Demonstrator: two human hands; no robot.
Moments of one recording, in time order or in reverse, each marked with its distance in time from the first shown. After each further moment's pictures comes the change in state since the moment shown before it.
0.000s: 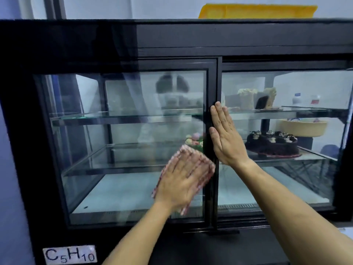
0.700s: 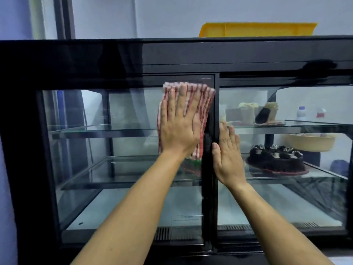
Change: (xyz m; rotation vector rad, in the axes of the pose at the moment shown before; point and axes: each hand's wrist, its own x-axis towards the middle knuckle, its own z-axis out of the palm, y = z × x) left_hand 0.181 -0.054 -0.048 0.002 0.232 -0.395; right_hand -0.008 0.007 0.019 0.090 0.103 0.212
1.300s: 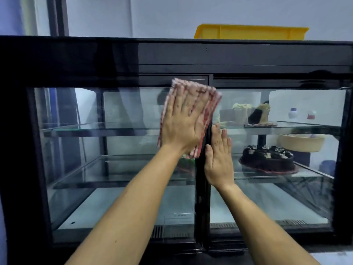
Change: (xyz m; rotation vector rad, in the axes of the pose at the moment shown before) left_hand 0.011 0.012 0.007 0.016 -0.020 0.159; right_hand -0.007 -0.001 0.010 0.040 0.037 0.036
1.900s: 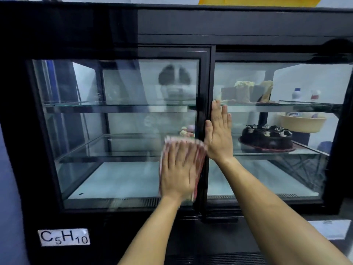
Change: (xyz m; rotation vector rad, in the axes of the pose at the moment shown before) left_hand -0.211 0.055 0.017 -0.029 -0.120 -0.174; right_hand -0.001 -0.004 -0.005 -0.041 -0.014 -0.007
